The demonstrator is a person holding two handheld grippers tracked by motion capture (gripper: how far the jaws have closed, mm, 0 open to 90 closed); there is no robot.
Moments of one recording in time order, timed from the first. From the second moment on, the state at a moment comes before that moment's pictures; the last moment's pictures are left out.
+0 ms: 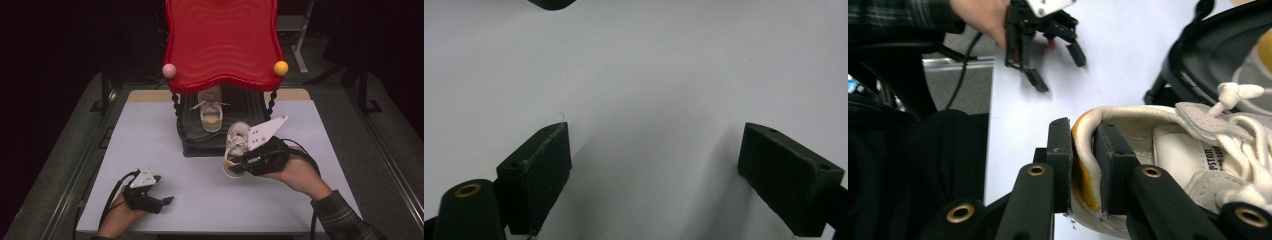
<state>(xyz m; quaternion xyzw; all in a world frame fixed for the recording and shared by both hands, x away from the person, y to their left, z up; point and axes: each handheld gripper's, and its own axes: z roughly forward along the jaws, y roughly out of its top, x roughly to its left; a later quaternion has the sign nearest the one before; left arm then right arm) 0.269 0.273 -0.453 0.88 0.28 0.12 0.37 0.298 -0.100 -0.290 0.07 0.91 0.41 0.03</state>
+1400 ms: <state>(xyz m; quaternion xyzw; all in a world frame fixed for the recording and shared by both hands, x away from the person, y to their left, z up) 0.270 0.273 -0.452 0.88 0.28 0.12 0.37 0.395 -0.088 -0.297 0.08 0.93 0.36 0.06</state>
